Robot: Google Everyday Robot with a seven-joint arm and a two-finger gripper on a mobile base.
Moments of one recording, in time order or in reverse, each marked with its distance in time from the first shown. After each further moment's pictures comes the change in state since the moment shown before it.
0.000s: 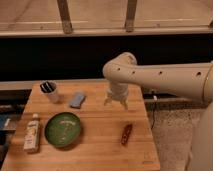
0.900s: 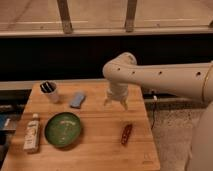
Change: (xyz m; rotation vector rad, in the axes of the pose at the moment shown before) arm 0.000 0.000 0.001 0.000 0.002 -0.001
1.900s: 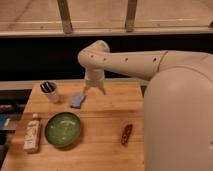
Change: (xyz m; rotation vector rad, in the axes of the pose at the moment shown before) arm -0.058 0.142 -0.004 -0.087 -0.047 -0.204
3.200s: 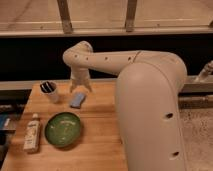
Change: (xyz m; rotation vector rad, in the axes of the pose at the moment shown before) arm -0.022 0.065 0.039 -0.023 0.017 -0.135
